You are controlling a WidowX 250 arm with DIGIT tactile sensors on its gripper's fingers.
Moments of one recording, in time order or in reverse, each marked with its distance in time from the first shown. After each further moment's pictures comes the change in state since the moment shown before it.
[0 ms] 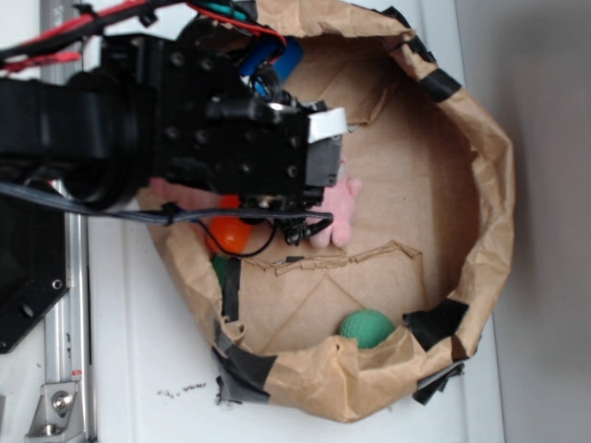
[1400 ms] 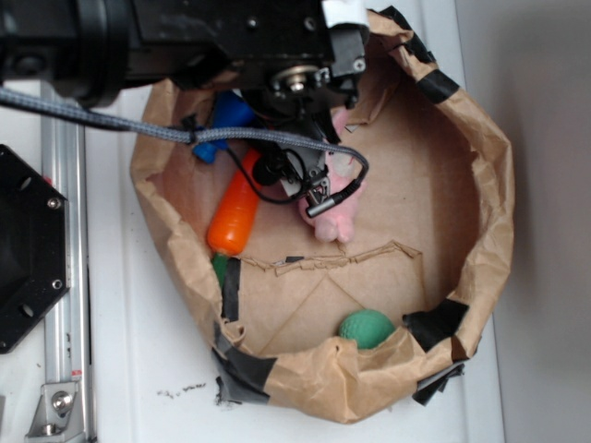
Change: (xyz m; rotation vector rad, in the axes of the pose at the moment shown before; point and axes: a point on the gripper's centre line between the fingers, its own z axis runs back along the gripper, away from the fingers) arm 0.015 0.015 0.033 -0.181 0.045 0.070
